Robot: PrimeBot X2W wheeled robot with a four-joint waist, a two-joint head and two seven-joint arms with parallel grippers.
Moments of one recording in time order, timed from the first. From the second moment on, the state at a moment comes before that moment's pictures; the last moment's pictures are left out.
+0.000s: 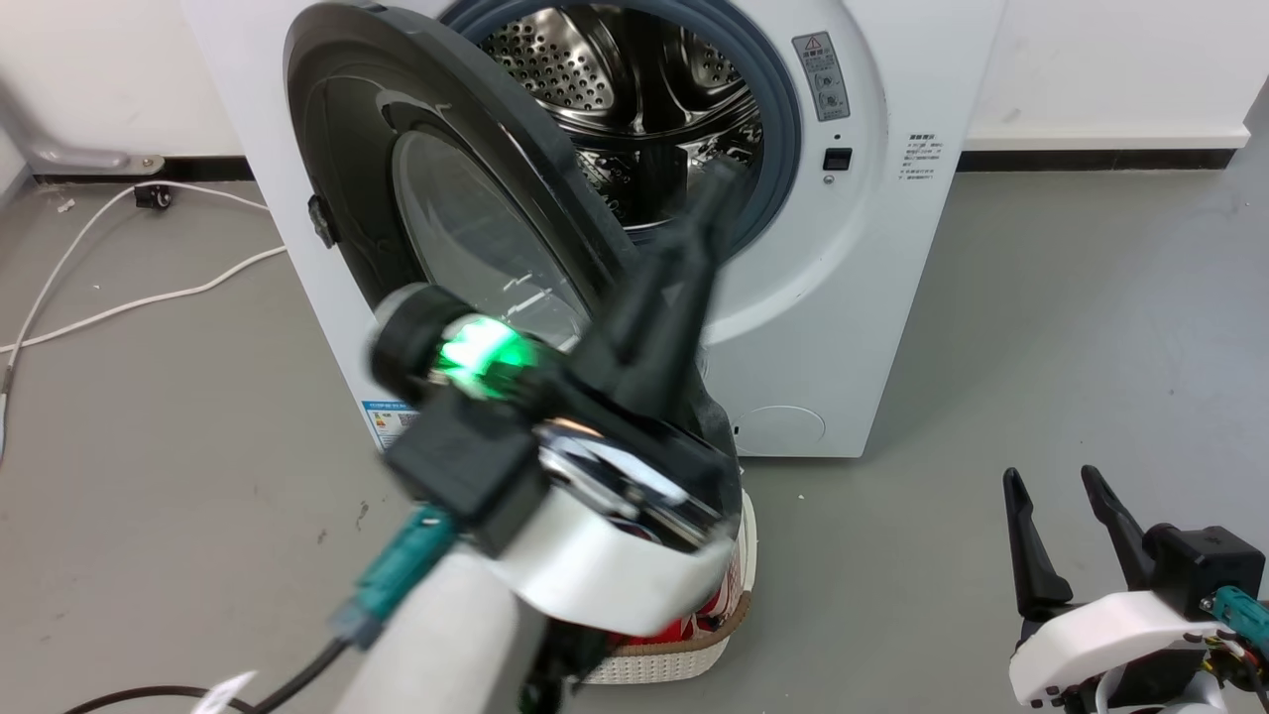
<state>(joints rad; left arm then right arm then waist) -0.42 0.06 -0.44 -0.31 -0.25 -0.04 -0.14 0.00 -0.06 -0.06 0.07 0.12 0.13 -0.06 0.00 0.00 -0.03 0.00</state>
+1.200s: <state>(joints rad) -0.45 0.05 -0.82 0.38 -0.53 0.13 -0.13 -0.01 -0.05 -0.06 0.10 0.13 0.13 -0.05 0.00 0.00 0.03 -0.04</state>
